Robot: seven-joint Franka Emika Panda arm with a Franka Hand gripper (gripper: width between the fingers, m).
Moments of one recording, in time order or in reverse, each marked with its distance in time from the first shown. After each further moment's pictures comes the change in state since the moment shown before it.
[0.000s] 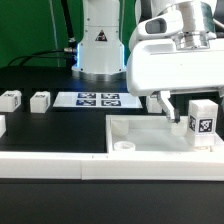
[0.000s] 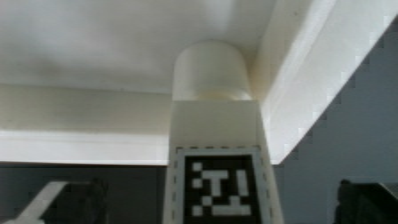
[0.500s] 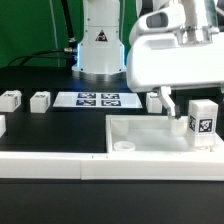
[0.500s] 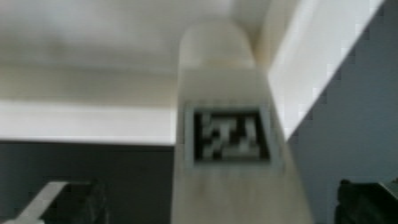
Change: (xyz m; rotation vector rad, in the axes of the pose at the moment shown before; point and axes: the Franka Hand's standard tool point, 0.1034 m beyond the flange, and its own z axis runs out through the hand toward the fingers) arm 0.027 0.008 -0.008 0.002 -0.052 0.010
